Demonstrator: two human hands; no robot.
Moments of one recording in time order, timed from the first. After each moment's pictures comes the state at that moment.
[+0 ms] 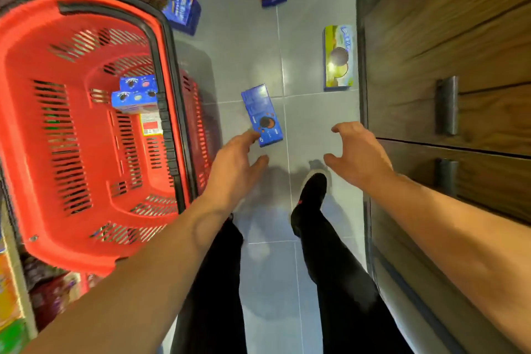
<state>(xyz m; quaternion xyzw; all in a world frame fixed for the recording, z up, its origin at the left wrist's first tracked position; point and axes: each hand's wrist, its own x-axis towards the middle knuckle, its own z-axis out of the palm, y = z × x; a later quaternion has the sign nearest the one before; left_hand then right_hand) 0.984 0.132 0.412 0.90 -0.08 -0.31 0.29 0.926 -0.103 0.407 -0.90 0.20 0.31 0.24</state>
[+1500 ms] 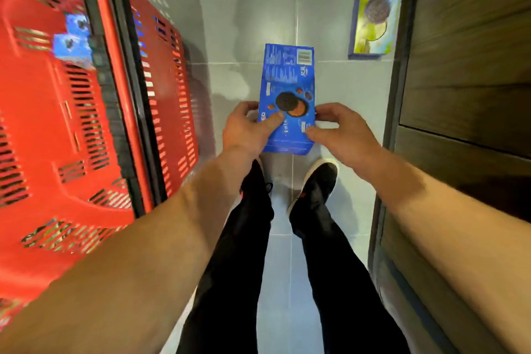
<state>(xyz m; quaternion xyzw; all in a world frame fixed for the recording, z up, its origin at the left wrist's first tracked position) 0.999 0.103 0.238 0.73 0.29 -0.37 0.49 0.950 -0.071 0.257 -0.70 0.35 0.31 0.54</state>
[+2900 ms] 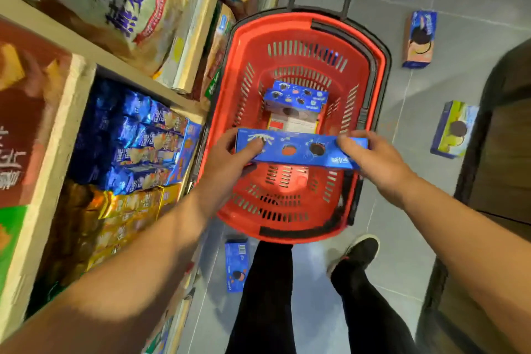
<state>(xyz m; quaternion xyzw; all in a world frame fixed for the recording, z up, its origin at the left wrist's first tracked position) 1.012 0.488 0.519 0.67 0.27 -0.21 0.66 1.025 0.227 0.516 -0.78 0.23 0.28 0.52</state>
